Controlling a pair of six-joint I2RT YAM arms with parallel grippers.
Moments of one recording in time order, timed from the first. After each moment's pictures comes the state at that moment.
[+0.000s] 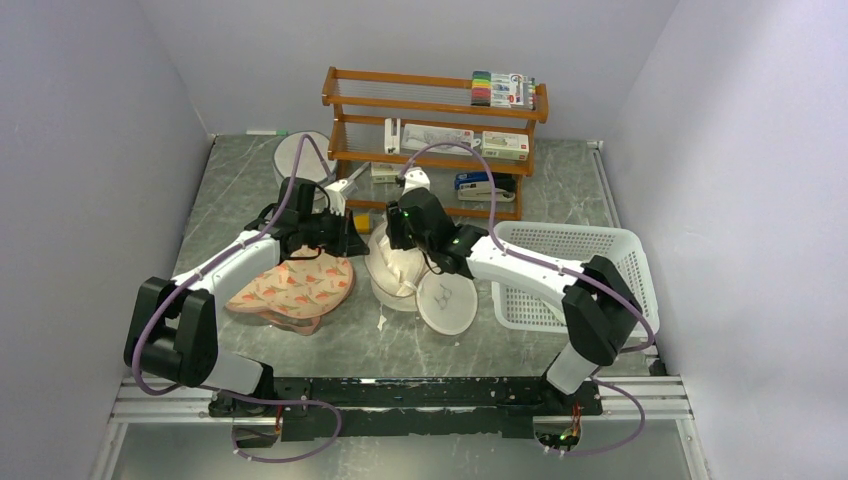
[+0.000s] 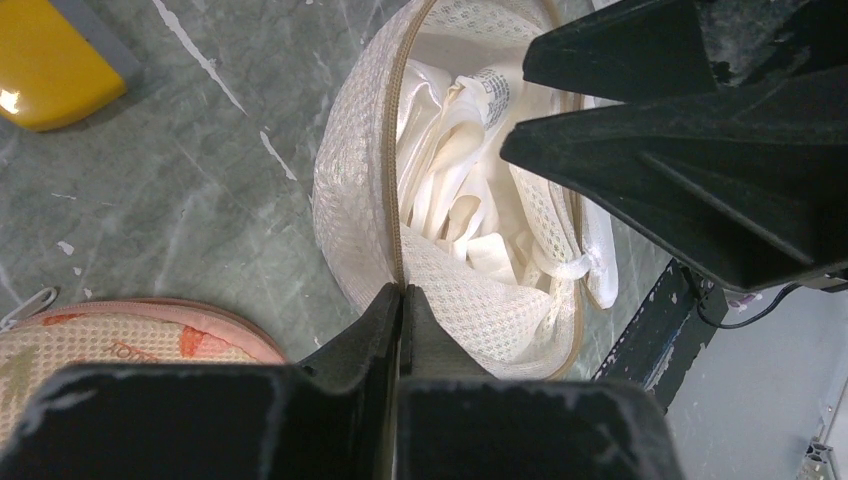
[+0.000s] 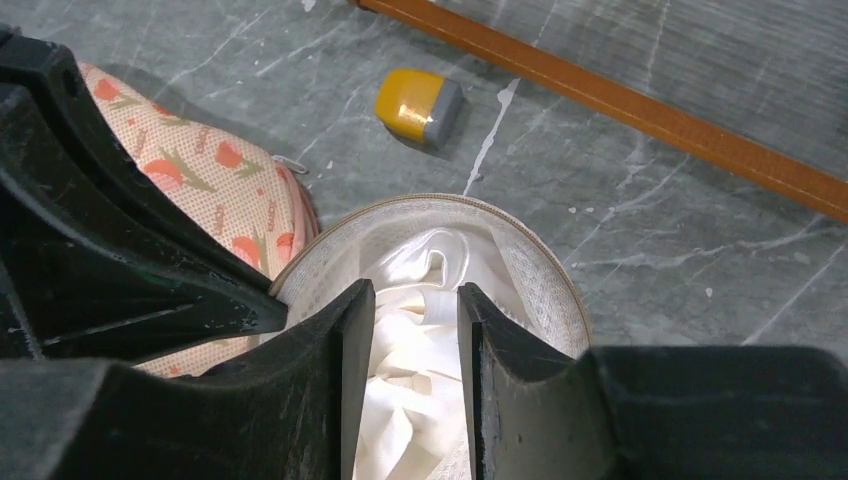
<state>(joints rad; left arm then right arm) -0.32 1.43 0.88 -0.22 0.65 -0.14 0.86 1.63 1.15 -0.06 0.24 0.37</state>
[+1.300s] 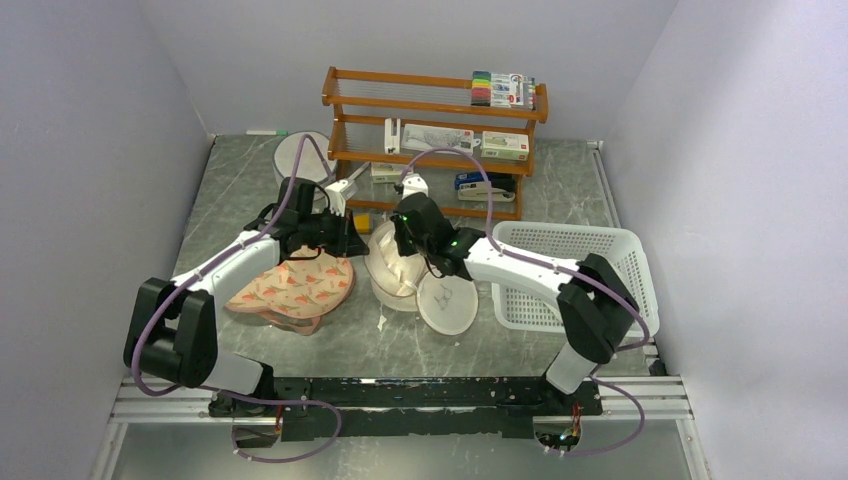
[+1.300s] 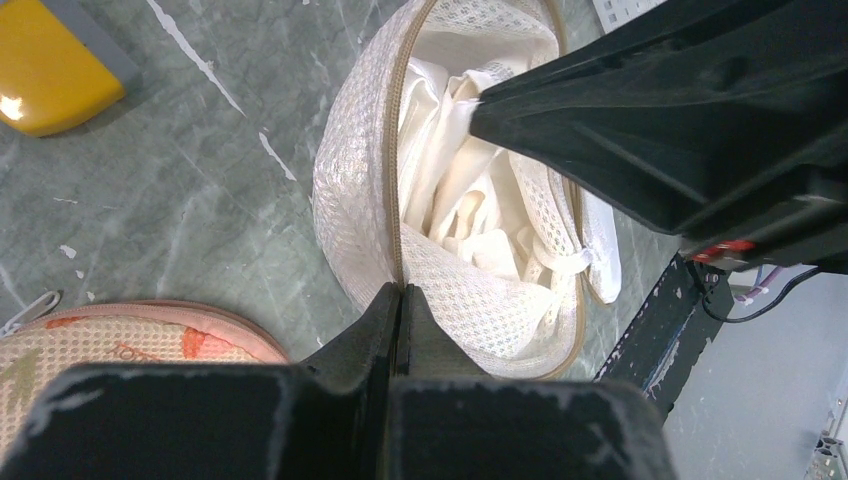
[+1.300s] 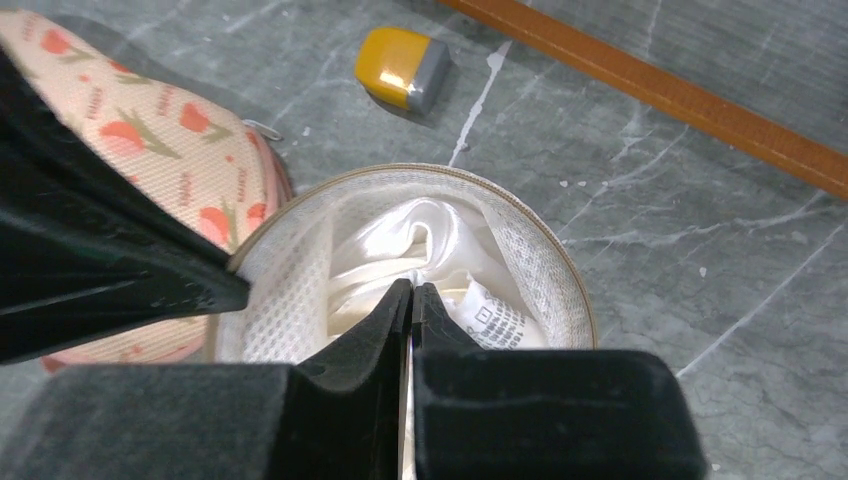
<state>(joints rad) -0.32 1.43 0.88 -0.23 0.65 -0.12 0.86 1.66 1.13 -0.08 0.25 0.35</state>
